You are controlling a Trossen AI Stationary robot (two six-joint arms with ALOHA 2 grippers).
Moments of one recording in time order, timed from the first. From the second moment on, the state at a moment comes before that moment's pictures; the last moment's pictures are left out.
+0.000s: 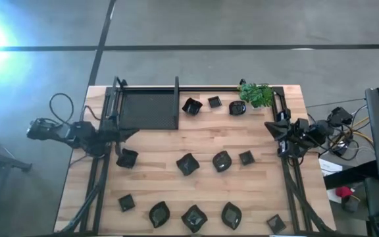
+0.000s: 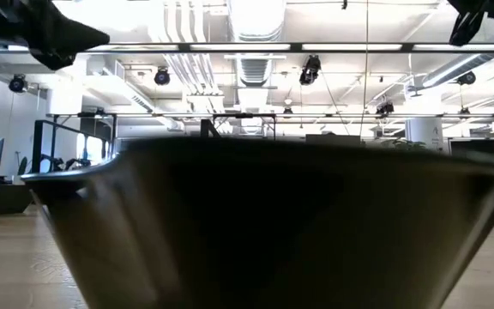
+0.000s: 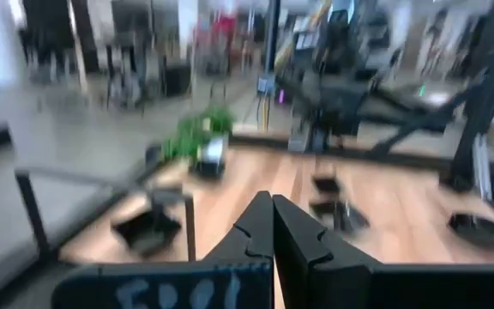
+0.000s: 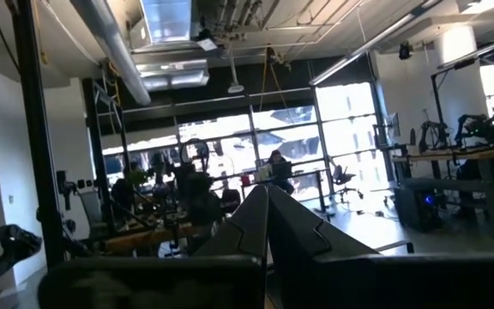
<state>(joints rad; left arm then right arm) -0.23 0.28 0.36 -0.22 -0.48 -0.09 0.56 0.16 0.21 0.48 0.74 -0.16</state>
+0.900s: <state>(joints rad) -0.23 0.95 0.86 -1.23 -0.28 -1.01 0.56 0.36 0.60 -0.05 0.74 -0.12</state>
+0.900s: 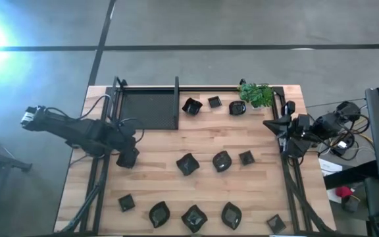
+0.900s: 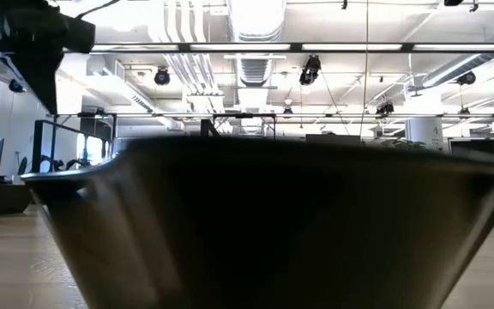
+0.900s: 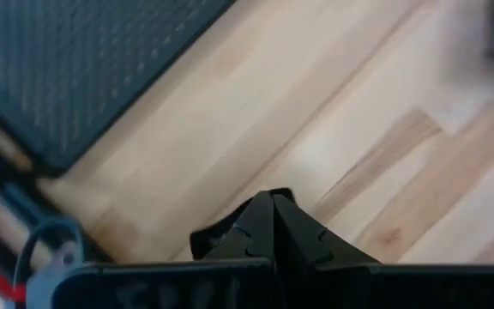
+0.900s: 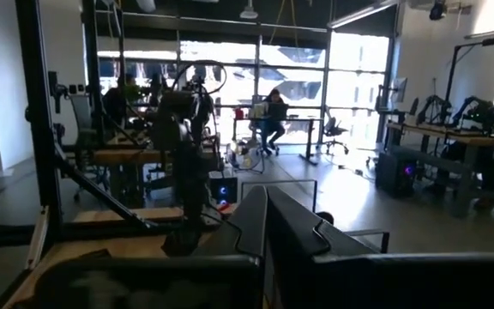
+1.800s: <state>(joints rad) -0.23 1.11 0.86 -1.22 -0.13 -1.25 0.56 0.44 0.61 -0.04 0.84 -0.11</state>
